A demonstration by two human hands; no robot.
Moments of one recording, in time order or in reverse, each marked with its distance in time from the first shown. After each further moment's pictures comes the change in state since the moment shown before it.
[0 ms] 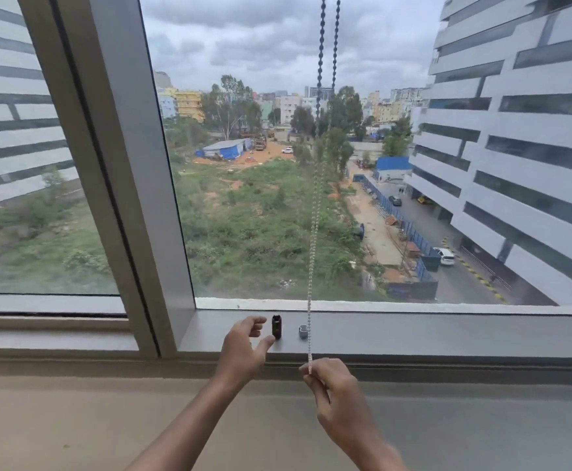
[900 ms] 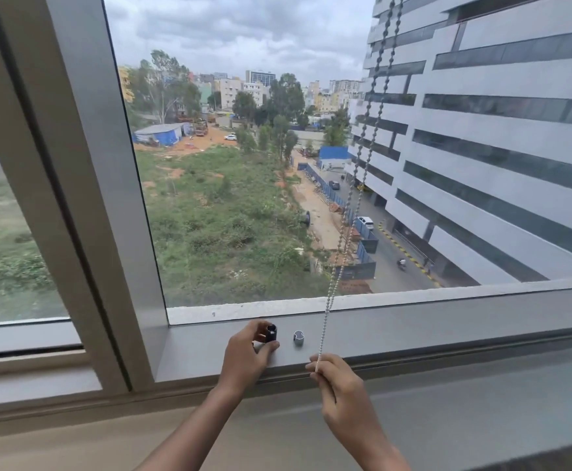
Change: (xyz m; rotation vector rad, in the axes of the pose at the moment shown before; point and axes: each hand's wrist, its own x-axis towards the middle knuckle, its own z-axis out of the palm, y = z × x) left_hand 0.071 -0.072 0.047 -0.165 -0.130 0.152; right_hand 0.022 0.010 0.038 -0.098 0.122 0.122
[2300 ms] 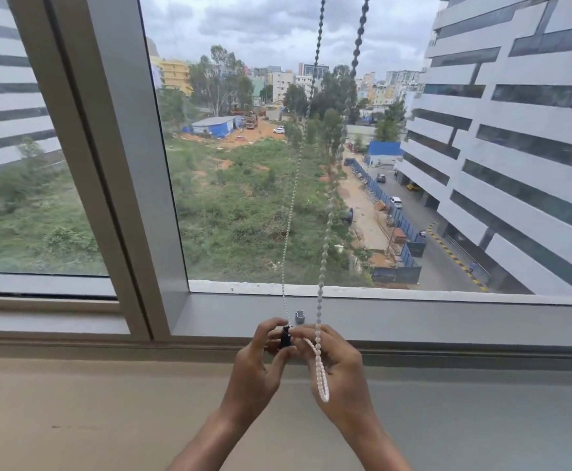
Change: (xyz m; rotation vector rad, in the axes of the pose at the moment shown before) left_hand -0.119 0.095 0.004 -0.163 0.181 0.299; right_hand -0.001 -0.055 -0.048 0.527 -0.005 -0.134
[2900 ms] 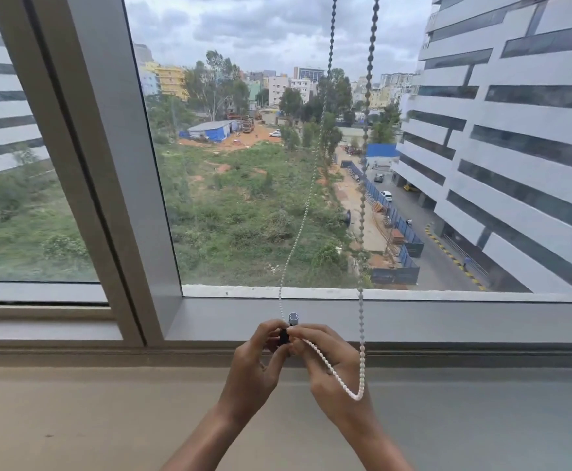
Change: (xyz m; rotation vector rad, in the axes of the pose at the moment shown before) left_hand 0.011 0.007 0.009 0.030 -0.006 0.083; right_hand 0.001 0.011 -0.012 0.006 0.034 0.023
